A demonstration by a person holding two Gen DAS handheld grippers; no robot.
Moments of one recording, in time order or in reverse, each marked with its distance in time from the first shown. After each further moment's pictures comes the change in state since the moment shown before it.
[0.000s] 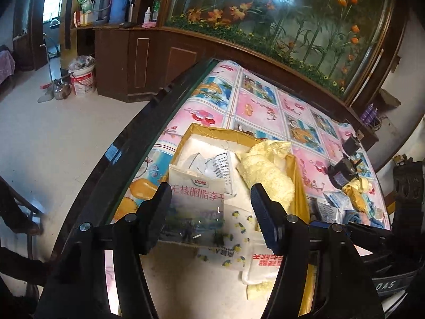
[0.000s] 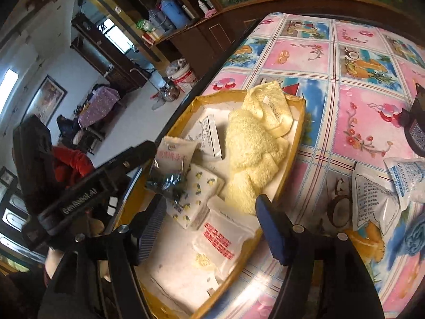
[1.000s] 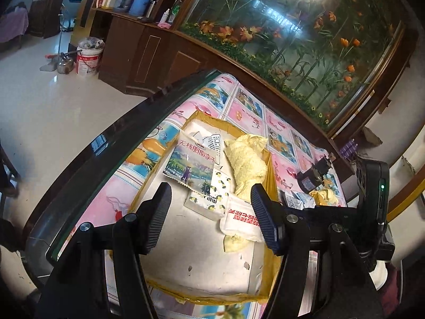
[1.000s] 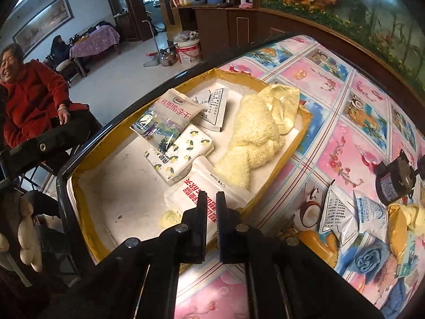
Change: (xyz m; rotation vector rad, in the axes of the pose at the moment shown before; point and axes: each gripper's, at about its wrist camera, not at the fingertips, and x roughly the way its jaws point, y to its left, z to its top) left arm -0.067 0.028 -0.057 -0.198 -0.079 -0.117; right arm 0.004 0.035 -0.015 -0.315 0.094 -0.197
